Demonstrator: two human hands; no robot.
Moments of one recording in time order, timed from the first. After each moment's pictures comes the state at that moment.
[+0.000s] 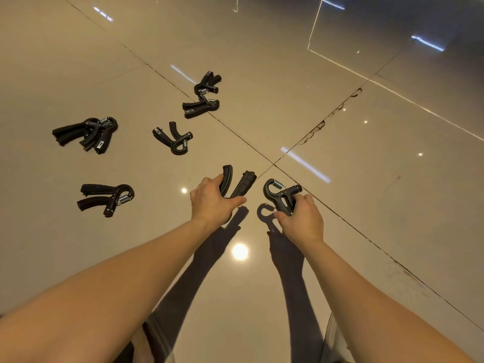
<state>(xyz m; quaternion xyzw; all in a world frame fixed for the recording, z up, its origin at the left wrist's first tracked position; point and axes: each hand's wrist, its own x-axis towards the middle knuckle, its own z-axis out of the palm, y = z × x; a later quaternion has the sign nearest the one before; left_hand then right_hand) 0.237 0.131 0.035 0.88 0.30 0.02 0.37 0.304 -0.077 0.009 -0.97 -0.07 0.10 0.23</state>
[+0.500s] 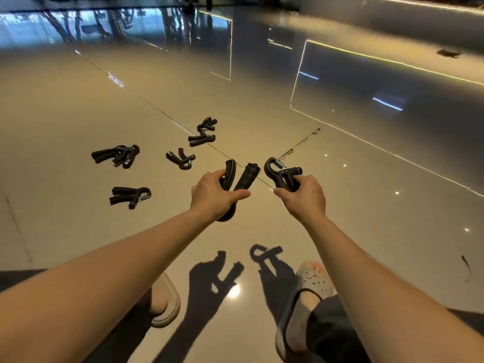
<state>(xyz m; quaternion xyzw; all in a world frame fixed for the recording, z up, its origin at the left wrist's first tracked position) 0.090 0.044 0.190 0.87 0.23 0.10 0.43 0.188 -0.155 0.185 -0.94 -0.08 -0.02 0.33</state>
